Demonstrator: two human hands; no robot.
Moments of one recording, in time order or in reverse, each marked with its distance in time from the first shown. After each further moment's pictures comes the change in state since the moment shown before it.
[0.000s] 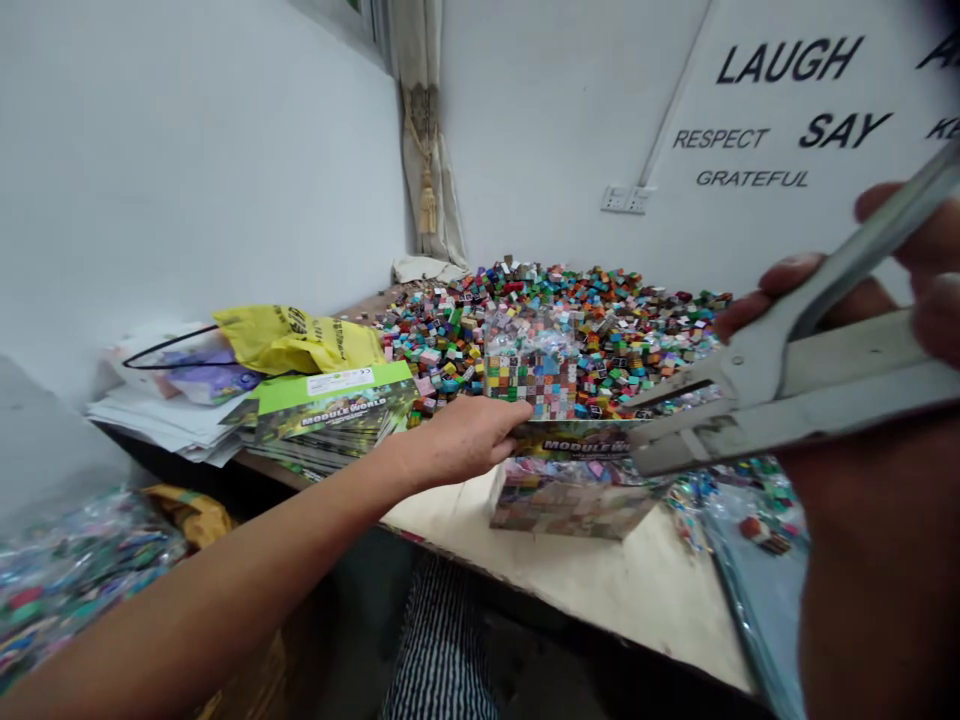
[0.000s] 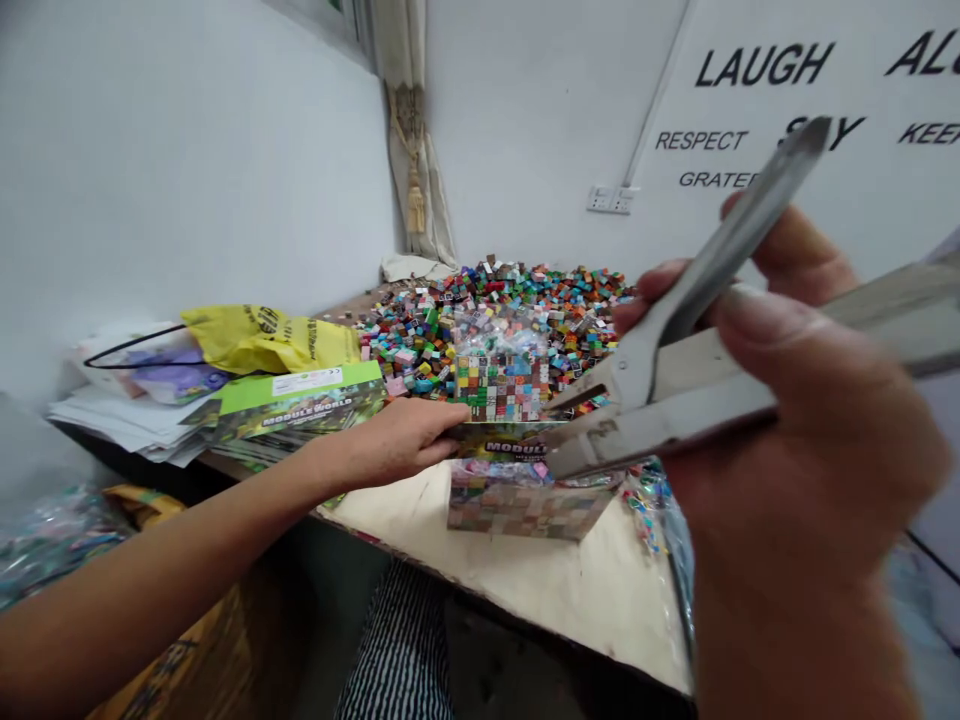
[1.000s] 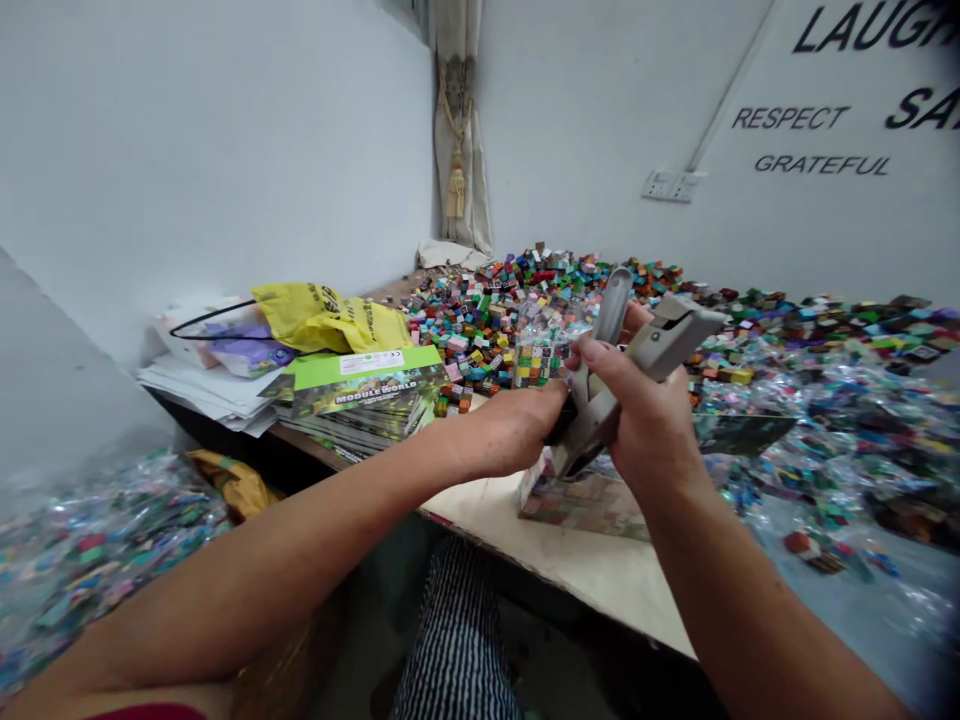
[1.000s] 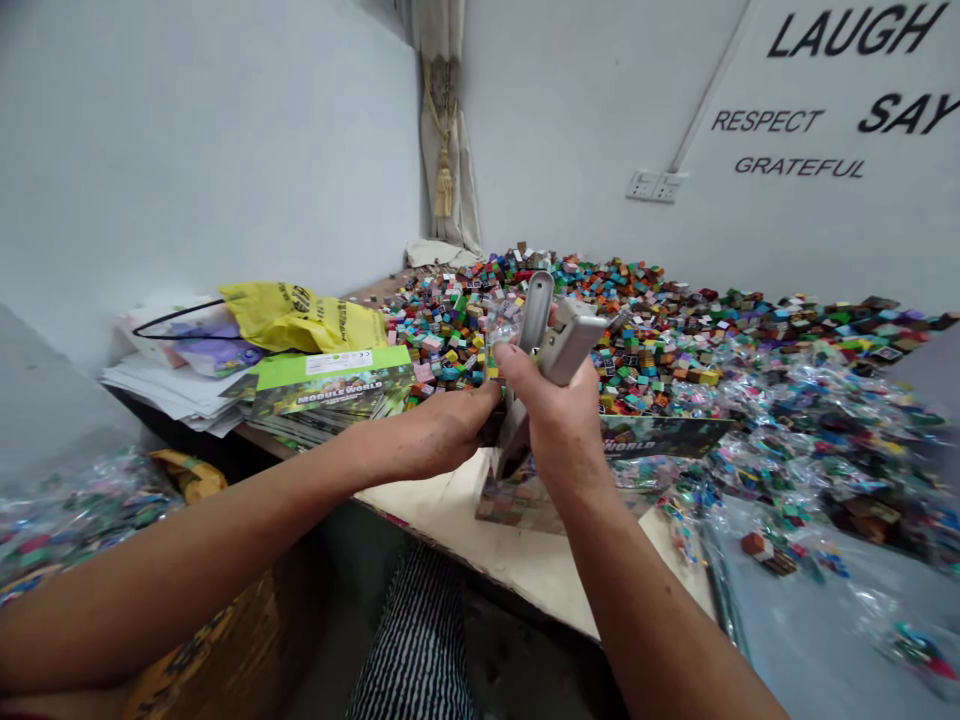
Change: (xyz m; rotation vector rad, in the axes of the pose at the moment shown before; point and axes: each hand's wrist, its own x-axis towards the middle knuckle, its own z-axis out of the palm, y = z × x) left_hand -0.006 -0.005 0.012 -0.148 0.013 -0.056; right_hand -0.044 0.081 0.084 0.090 -0.121 0.320
